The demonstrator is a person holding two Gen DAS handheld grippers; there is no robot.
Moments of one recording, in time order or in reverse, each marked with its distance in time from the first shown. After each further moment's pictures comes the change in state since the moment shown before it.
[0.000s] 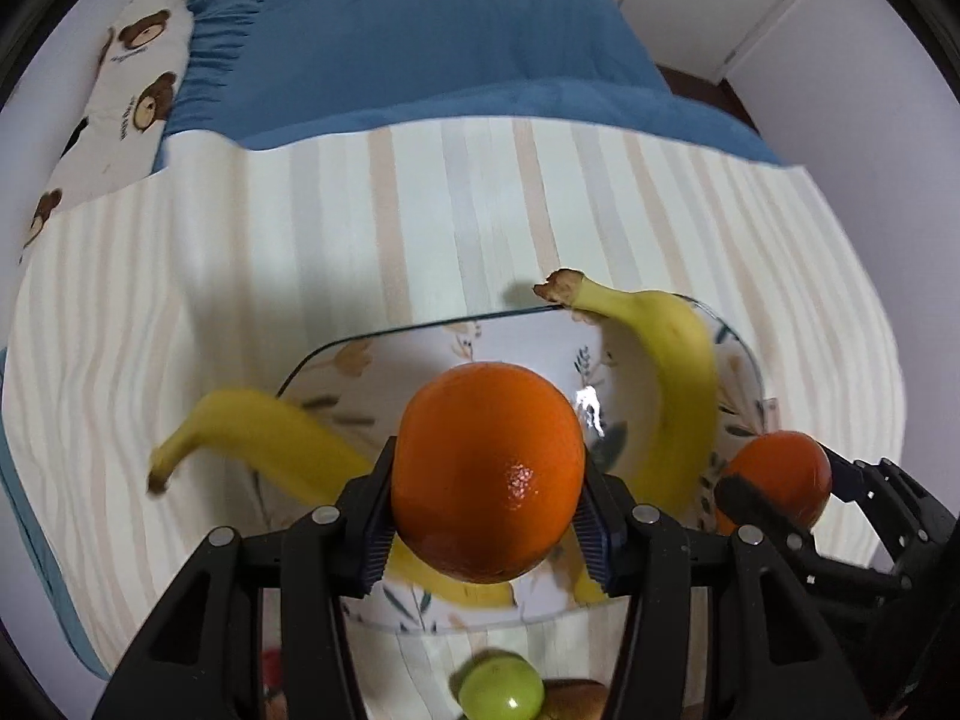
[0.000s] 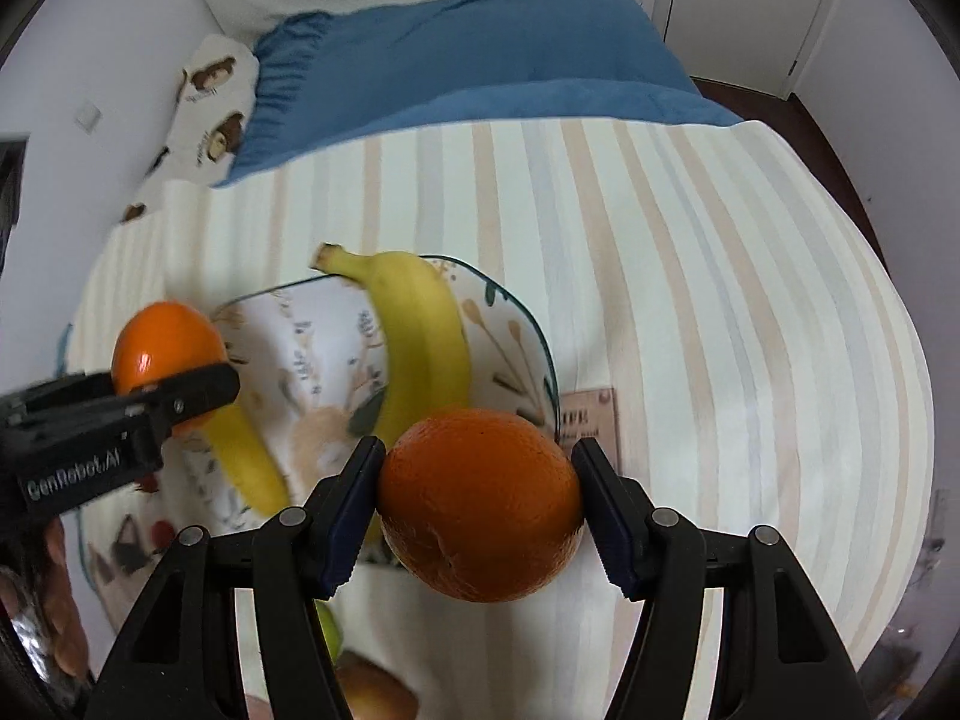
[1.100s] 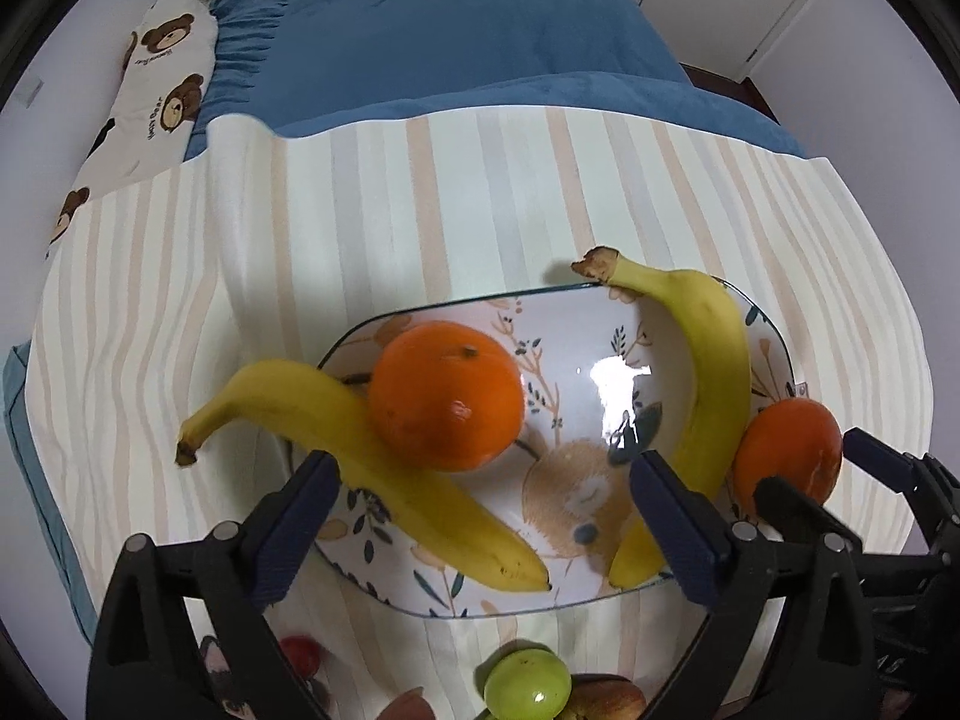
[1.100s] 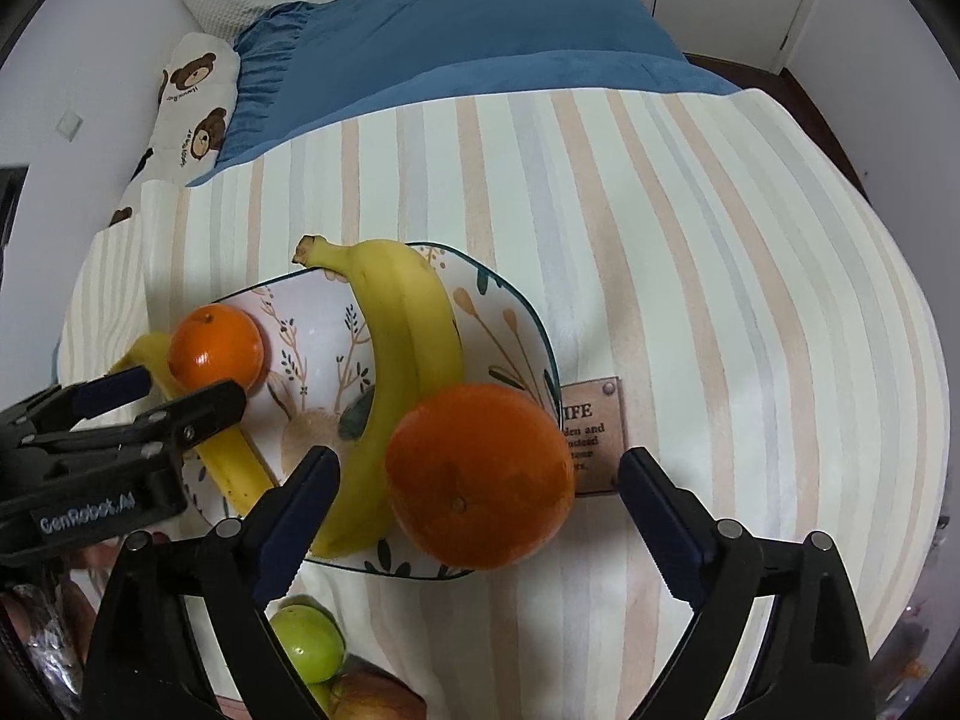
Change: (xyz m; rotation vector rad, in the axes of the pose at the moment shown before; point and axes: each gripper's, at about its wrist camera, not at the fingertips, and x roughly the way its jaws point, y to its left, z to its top) left arm -0.009 0.007 -0.030 -0.035 -0.028 0.066; right arm 0.011 -0.005 0.000 0.054 0.012 0.015
